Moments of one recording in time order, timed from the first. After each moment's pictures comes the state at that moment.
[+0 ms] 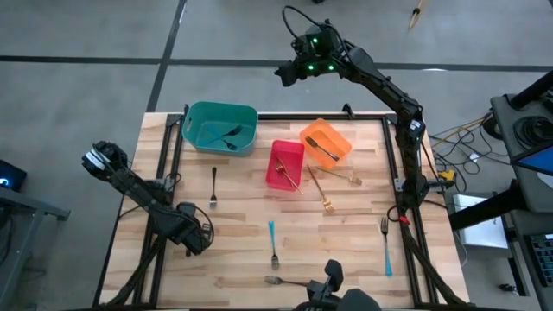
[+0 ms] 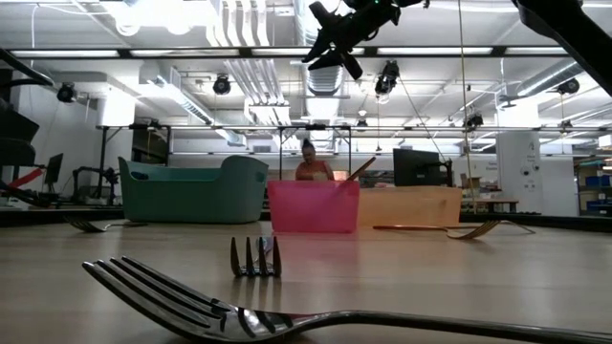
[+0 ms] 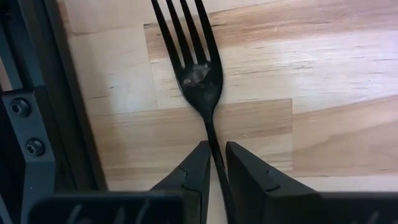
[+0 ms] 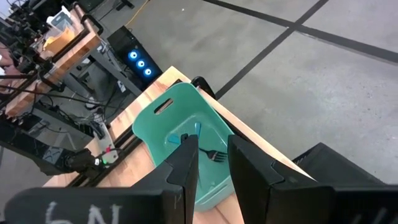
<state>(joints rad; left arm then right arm) -0.72 1.45 0.64 -0.91 0.04 -2.16 -0.66 2.03 2.35 -0.81 -0.31 0.36</state>
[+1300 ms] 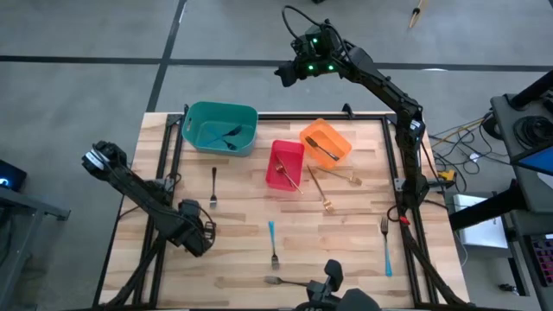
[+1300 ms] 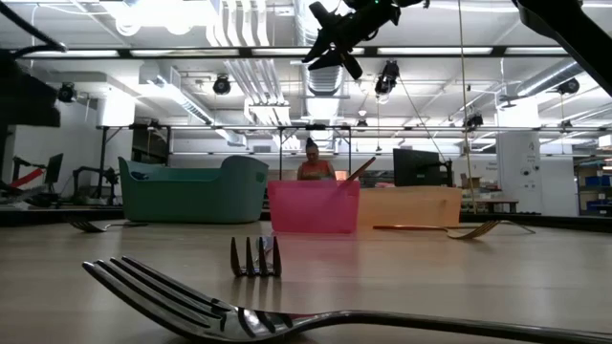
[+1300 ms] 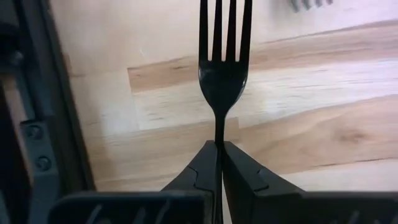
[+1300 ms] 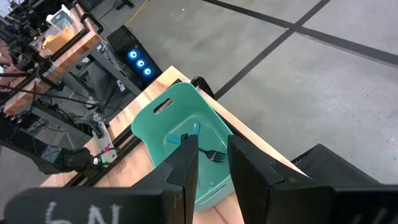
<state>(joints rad) -0.72 1.44 0.76 -1.05 -0.10 -2.13 -0.66 2.03 2.35 -0.81 -0.31 0.34</state>
